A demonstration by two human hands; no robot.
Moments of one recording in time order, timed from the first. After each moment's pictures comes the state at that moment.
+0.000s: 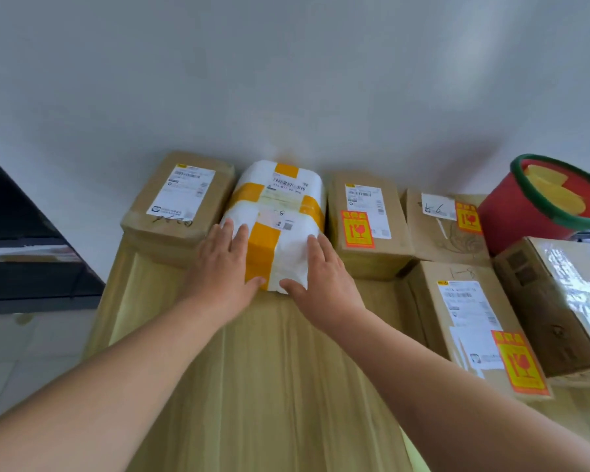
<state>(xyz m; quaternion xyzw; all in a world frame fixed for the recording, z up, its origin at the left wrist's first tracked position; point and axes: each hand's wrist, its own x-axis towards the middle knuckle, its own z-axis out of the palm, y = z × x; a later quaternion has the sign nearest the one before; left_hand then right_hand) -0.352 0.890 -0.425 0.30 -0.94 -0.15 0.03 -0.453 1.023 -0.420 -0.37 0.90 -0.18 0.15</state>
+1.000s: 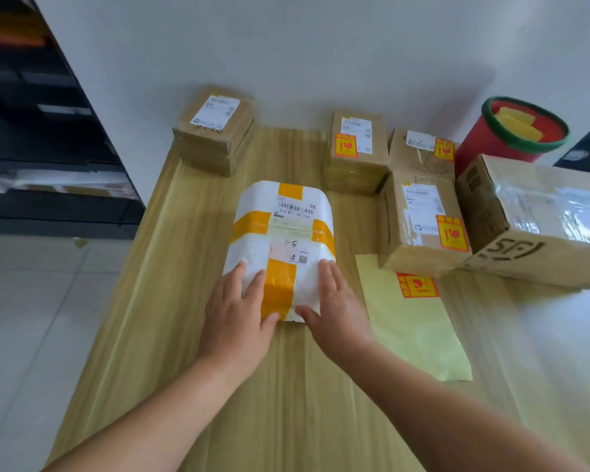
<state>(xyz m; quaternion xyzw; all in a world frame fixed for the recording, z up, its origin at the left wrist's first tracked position) -0.155 1.137 -0.427 0.37 -0.91 -0.21 0.04 -0.285 1.239 -0.437 -0.40 0.88 -0.20 0.17</state>
